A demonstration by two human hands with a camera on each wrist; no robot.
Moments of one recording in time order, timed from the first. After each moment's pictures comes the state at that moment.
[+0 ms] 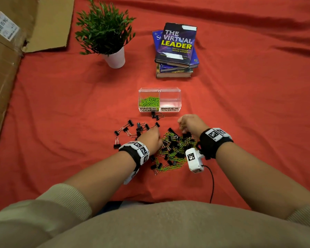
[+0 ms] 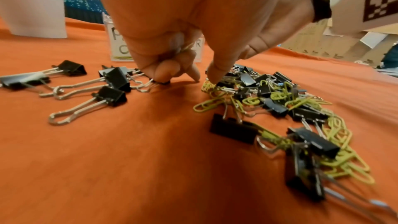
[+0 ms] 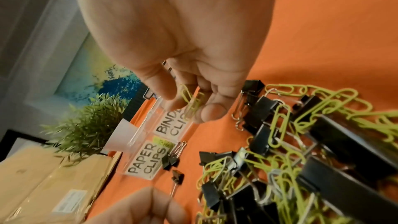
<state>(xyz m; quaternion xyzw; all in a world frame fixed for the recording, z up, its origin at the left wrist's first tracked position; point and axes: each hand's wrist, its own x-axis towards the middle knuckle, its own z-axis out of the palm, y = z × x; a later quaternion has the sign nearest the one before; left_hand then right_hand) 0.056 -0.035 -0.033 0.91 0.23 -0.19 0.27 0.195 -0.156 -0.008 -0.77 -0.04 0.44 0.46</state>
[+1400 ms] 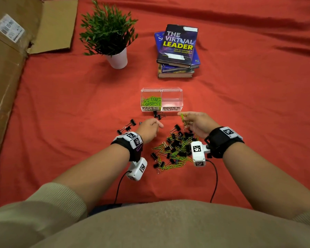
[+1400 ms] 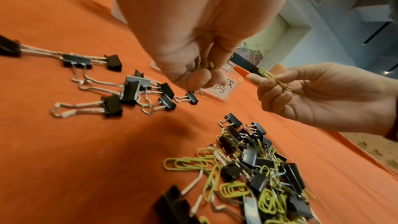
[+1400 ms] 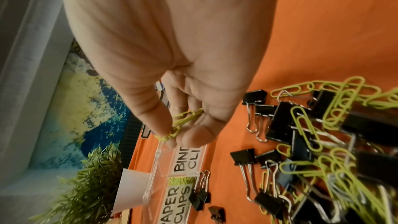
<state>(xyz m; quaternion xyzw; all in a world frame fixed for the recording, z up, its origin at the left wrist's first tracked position) 0.065 -0.014 -0.009 0.76 0.33 -0.11 0.55 0.199 -0.174 0.009 -0.63 0.00 0.50 0.60</state>
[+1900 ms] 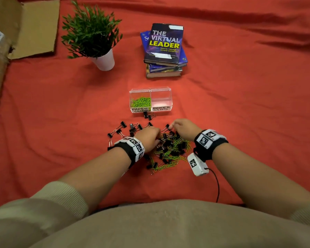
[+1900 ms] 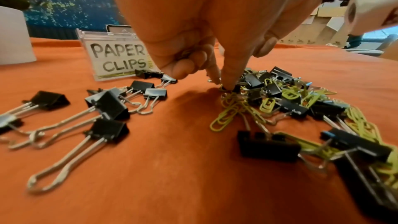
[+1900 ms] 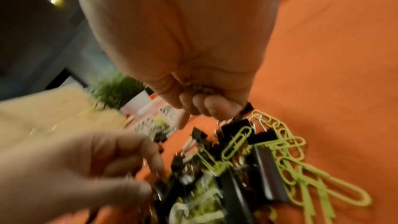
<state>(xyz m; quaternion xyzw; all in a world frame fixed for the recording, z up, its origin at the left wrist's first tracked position) 0.071 -0.035 -0.021 0.95 0.09 -0.21 0.22 0.184 -0.174 -0.005 -0.83 -0.21 0.42 0.29</state>
